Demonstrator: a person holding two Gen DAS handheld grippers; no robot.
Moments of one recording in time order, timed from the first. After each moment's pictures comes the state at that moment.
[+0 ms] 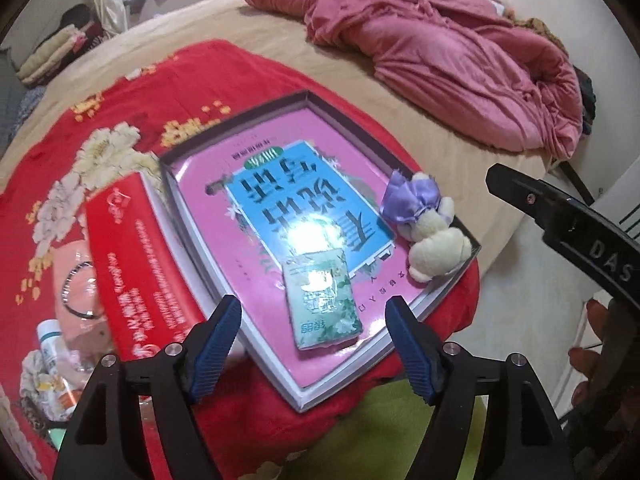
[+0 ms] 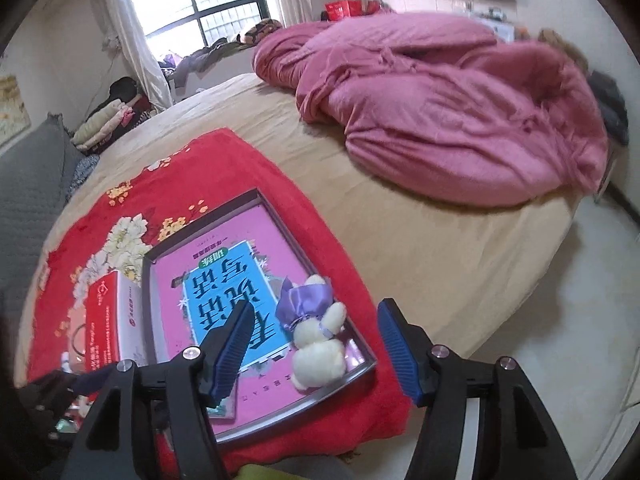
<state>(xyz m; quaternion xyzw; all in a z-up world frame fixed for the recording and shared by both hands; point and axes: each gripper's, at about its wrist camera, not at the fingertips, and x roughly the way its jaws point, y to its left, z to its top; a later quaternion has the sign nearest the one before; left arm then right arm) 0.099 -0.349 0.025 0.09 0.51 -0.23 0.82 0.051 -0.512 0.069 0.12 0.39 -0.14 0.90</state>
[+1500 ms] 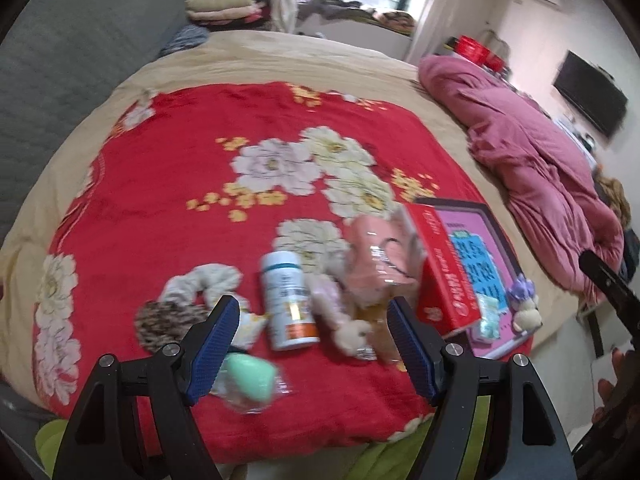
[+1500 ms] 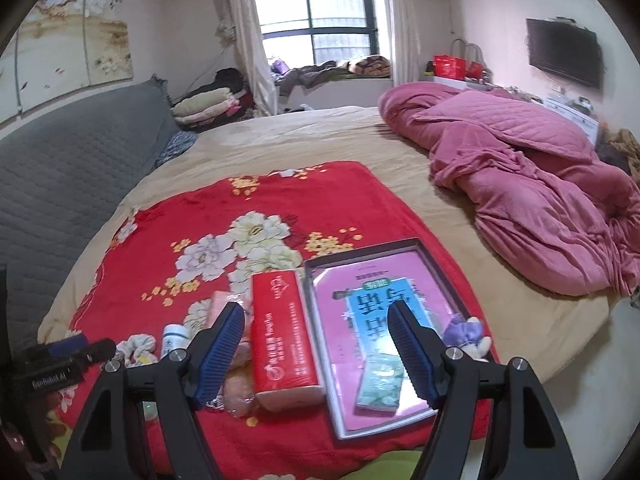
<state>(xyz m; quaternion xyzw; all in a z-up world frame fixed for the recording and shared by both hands) 0.062 -0.041 0.086 -0.10 0.45 -0.04 0.88 0.038 -0.314 0.148 0.02 0.34 0.01 0.94</state>
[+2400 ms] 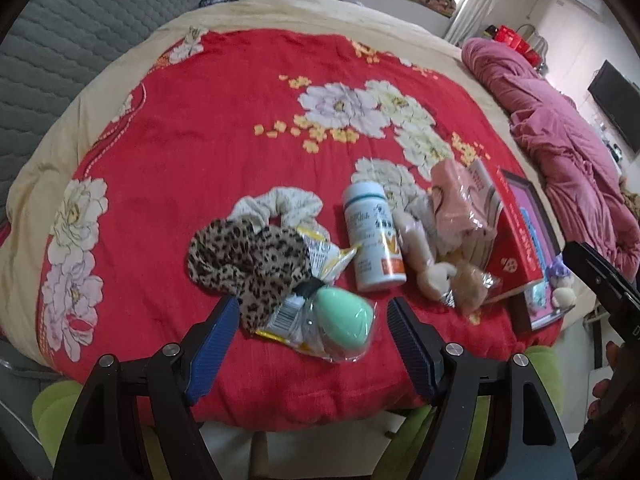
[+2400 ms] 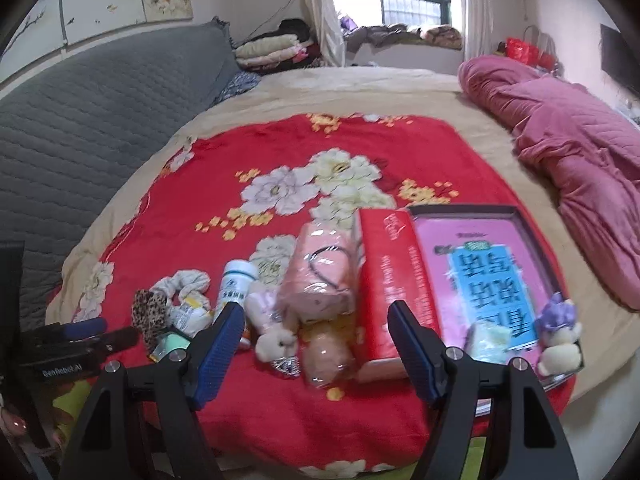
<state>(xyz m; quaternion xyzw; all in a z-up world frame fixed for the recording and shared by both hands) 0.036 0.018 0.021 -0.12 0.51 -0.01 0.85 0.054 -0.222 0.080 -0.02 0.41 0.11 0.90</state>
